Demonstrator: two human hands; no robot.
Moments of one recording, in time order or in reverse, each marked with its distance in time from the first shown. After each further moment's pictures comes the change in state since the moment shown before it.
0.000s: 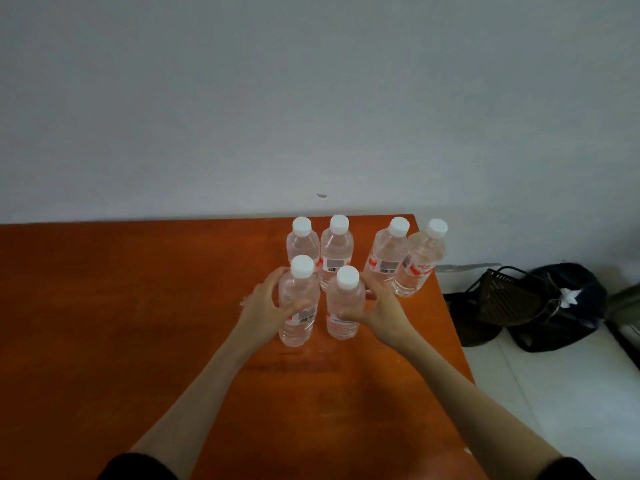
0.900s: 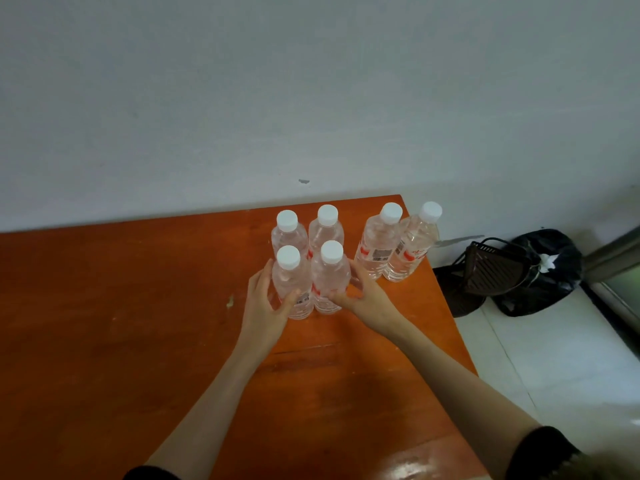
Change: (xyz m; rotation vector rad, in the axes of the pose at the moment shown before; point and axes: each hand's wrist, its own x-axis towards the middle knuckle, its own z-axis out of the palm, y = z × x) left_hand 0.028 -0.021 0.027 -0.089 0.134 0.043; right_hand 0.024 0.004 0.013 0.194 -0.048 0.045
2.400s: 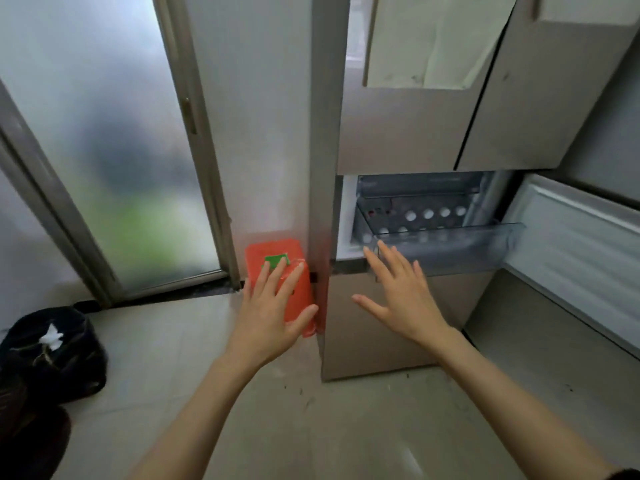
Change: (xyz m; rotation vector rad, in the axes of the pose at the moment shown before) left_hand -0.680 0.295 0.430 0.279 -1.081 1.669; right_hand -0.891 0.230 -0.227 -0.698 1.341 0.971
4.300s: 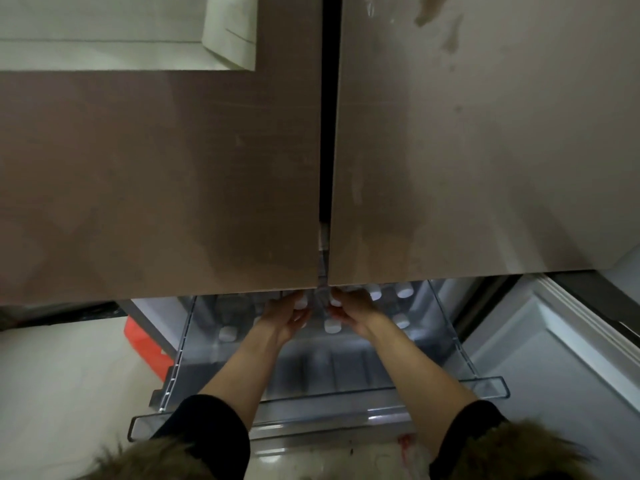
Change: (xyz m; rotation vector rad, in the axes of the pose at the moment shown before) left_hand 0.517 0.178 0.342 -1.580 -0.010 -1.219; right_hand 0.380 0.435 0.126 1.325 -0.359 0.840
